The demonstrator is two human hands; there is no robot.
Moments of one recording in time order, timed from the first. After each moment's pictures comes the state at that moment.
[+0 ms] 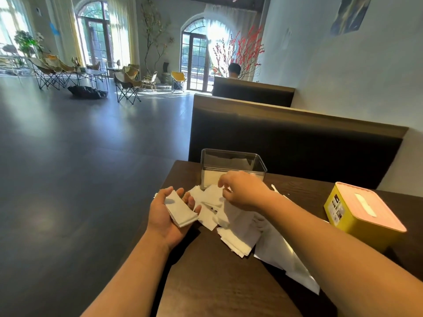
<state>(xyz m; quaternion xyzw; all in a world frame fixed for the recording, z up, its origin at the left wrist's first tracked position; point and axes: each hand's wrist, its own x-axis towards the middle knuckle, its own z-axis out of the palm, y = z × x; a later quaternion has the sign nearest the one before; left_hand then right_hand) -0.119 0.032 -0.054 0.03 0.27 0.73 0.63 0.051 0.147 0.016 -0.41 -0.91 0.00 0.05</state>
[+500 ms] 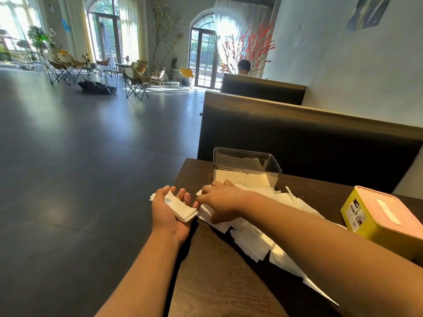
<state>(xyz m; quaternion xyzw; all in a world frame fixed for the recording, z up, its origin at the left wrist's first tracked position) -0.134 0.038 -0.057 -0.01 0.31 0.79 0.52 -0.023 0.144 -0.009 -0.23 -0.95 -0.10 -0.17</state>
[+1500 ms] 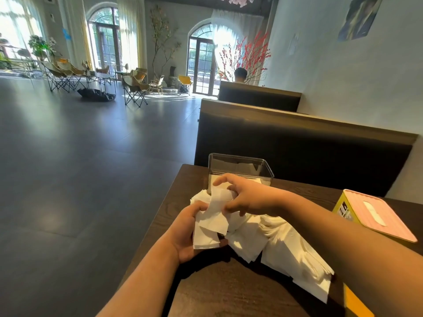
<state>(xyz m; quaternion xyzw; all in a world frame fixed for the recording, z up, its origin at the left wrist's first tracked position) -0.092 0.011 -0.032 0.23 0.34 0.56 0.72 0.057 0.129 0.051 -0.36 -0.84 0.40 0.03</state>
